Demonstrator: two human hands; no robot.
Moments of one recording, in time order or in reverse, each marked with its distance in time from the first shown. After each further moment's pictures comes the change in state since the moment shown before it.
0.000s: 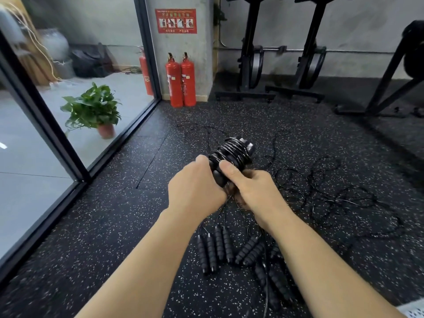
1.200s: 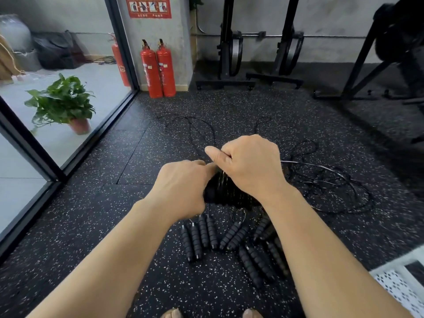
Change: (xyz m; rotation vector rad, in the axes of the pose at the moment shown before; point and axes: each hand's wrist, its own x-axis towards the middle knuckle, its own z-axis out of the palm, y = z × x) left_hand -0.005 0.013 0.004 0.405 -0.219 0.537; right_hand 0.005 -0.019 -0.041 -1.180 0.187 -0.579
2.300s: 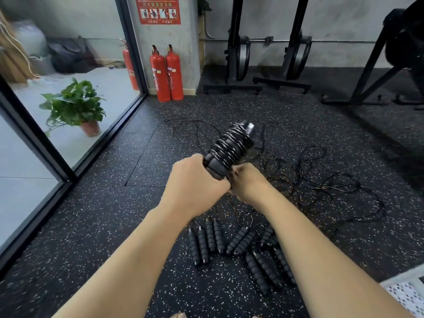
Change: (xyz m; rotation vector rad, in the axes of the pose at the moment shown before) left_hand -0.003 0.005 -0.002 -0.687 0.277 -0.386; right_hand 0.000 -0.001 0.038 0.608 -0.391 0.531
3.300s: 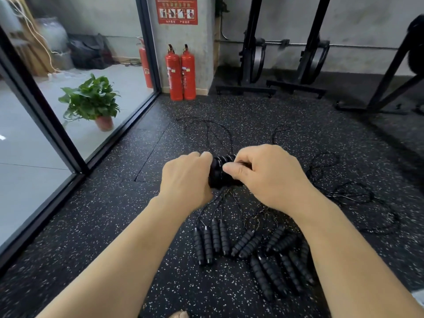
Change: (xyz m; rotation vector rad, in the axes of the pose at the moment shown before) left_hand 0.012 -0.029 -0.010 0.642 -0.017 0.146; right_hand -0.042 -0.041 -0.032 -0.488 0.139 -0.478
